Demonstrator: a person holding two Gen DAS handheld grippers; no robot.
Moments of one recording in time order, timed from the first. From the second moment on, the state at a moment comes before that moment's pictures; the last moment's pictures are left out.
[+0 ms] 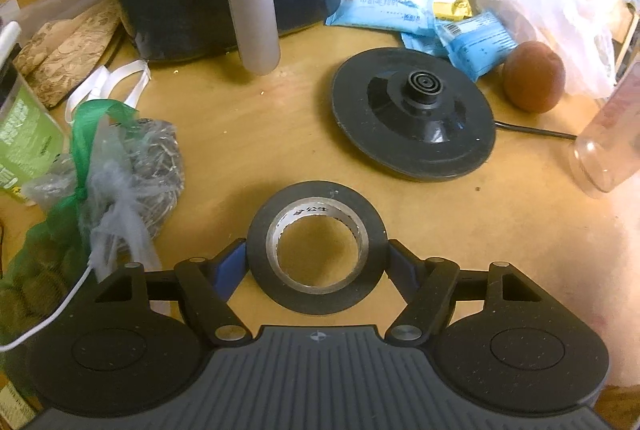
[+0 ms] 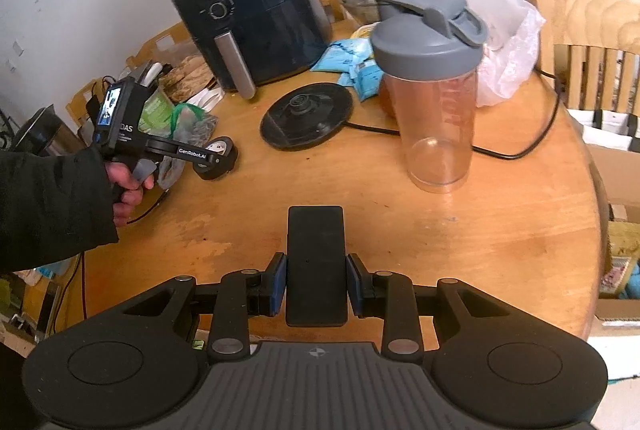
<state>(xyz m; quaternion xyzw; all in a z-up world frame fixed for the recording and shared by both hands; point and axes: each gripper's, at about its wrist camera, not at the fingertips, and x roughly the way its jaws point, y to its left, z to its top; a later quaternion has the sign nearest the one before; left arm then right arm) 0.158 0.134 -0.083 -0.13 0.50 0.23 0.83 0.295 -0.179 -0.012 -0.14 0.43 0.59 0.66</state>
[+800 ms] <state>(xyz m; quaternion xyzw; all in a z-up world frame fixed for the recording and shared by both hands) 0.109 0.096 -0.025 -0.16 0.46 0.25 0.83 0.282 -0.143 -0.003 -0.16 0.41 0.66 0.60</state>
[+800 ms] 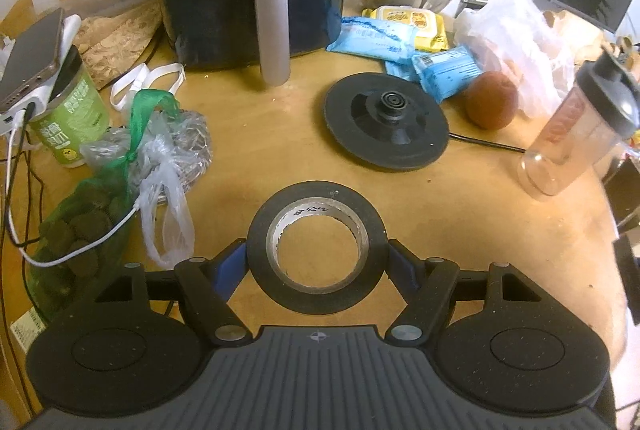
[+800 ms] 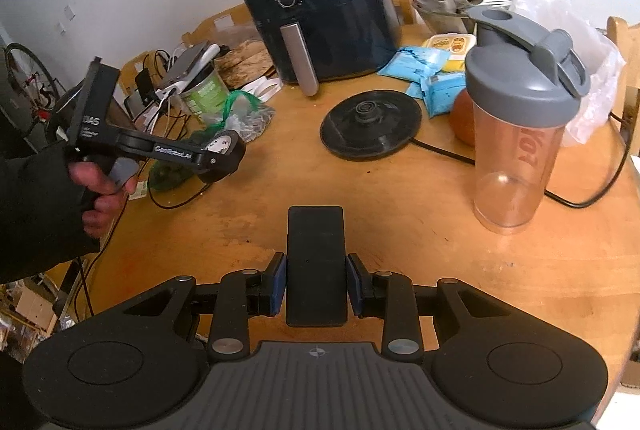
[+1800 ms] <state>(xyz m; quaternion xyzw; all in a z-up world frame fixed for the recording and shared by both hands) 0.074 0.002 0.018 -0.19 0.45 0.22 0.84 0.272 -0.166 -0.001 -0.16 0.42 0.71 0.54</state>
